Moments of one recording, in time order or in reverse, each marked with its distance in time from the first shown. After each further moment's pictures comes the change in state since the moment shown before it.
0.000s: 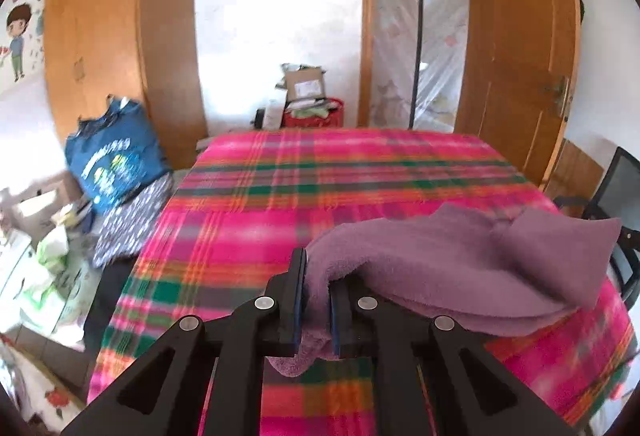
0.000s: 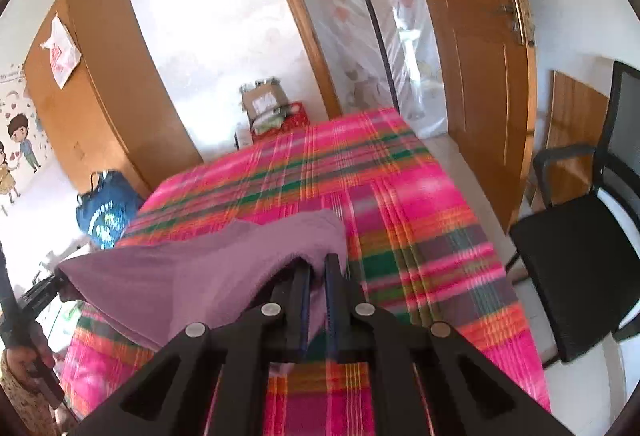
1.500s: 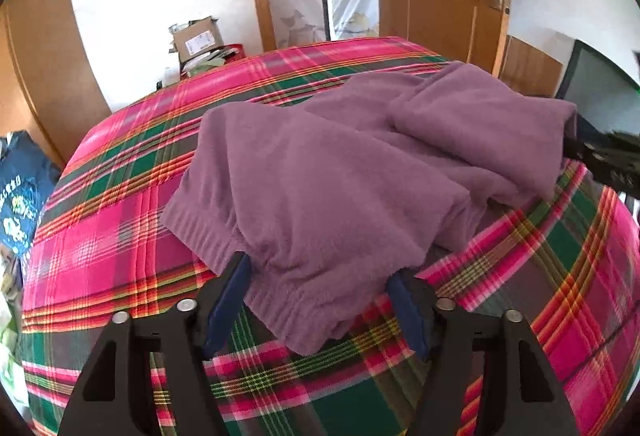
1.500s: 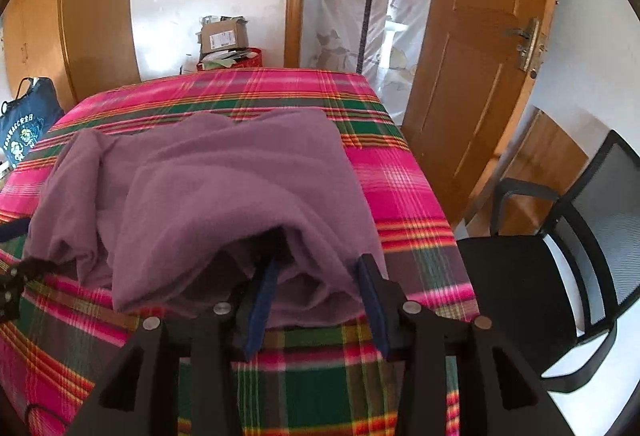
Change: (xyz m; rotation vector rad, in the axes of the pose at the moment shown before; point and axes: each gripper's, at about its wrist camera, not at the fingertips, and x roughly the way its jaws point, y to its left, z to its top) left arm 0.154 -0.142 0.007 0.242 0.195 -0.188; right arm 0.109 0.002 0.012 -0.247 0.089 -0.314
